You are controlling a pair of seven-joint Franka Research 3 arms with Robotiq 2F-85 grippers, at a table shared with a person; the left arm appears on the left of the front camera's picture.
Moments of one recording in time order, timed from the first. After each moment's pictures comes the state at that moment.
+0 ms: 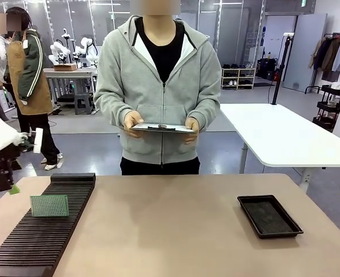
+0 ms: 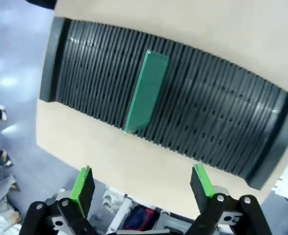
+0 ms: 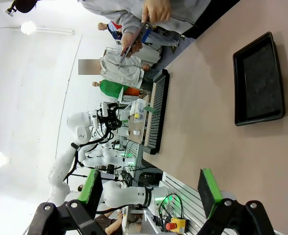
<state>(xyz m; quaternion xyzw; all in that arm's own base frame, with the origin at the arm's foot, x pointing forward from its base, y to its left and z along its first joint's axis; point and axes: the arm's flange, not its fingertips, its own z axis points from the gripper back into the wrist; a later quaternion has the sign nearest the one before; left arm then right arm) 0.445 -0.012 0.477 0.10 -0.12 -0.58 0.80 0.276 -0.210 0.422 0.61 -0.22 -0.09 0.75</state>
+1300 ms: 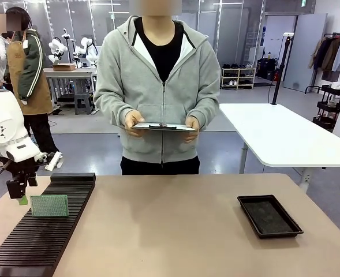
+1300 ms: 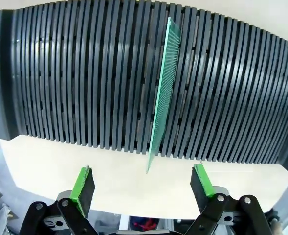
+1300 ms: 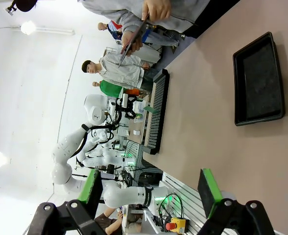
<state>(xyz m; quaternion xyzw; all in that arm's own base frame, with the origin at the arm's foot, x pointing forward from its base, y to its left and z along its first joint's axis) 0.535 0.007 0.392 0.04 -0.01 -0.66 0.75 0.276 -0.210 0.422 0.61 -0.21 -0.09 0.75</state>
